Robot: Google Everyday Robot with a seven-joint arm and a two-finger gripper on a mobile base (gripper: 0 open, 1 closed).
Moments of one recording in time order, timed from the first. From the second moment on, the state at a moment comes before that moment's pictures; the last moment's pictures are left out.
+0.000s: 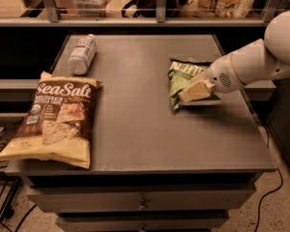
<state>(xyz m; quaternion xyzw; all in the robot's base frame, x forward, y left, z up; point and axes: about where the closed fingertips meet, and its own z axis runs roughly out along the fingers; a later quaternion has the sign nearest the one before) 0.585 -0.124 0.853 -0.42 0.82 0.20 0.32</state>
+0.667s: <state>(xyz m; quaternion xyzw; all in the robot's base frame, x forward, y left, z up) 0.585 -0.124 0.856 -0.42 0.82 0.20 0.32</state>
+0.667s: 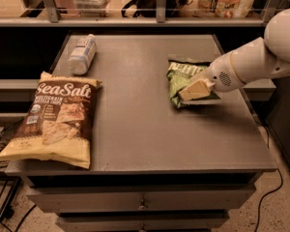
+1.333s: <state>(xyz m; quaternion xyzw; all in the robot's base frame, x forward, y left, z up) 0.639 -0.117 0.968 -0.46 0.75 0.17 0.44</state>
